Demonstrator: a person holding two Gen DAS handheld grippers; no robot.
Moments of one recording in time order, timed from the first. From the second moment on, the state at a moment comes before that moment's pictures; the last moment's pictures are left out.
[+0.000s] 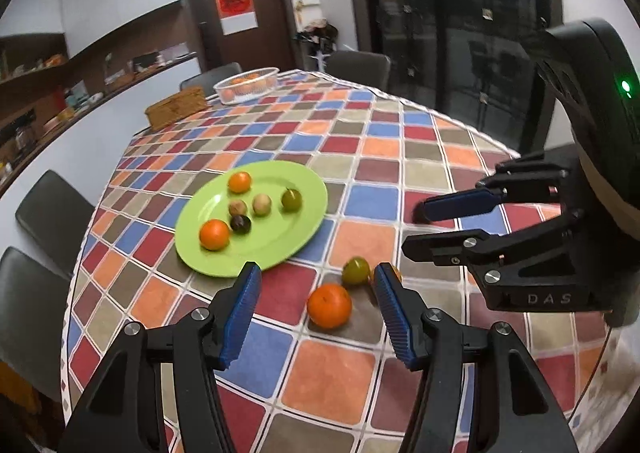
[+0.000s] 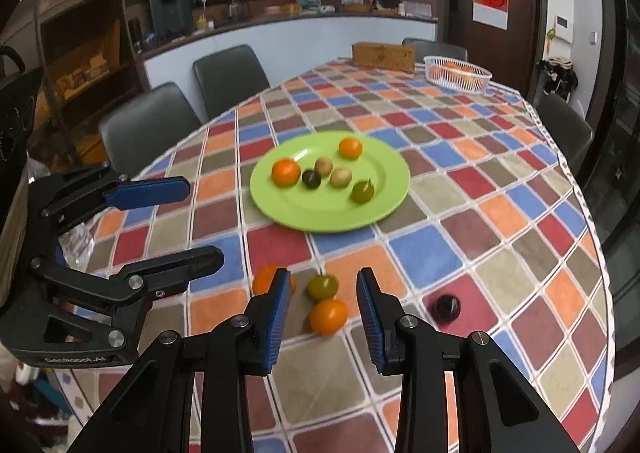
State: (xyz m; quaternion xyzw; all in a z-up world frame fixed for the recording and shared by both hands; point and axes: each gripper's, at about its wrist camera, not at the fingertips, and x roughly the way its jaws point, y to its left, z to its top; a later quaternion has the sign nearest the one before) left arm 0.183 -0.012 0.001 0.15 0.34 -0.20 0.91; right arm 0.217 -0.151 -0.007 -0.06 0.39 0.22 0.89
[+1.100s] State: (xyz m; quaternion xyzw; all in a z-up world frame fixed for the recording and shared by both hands) left arm 0.228 -0.020 -0.078 0.17 0.41 -0.26 0.86; right arm 0.252 -0.136 -0.083 -0.08 0.48 0.25 0.84
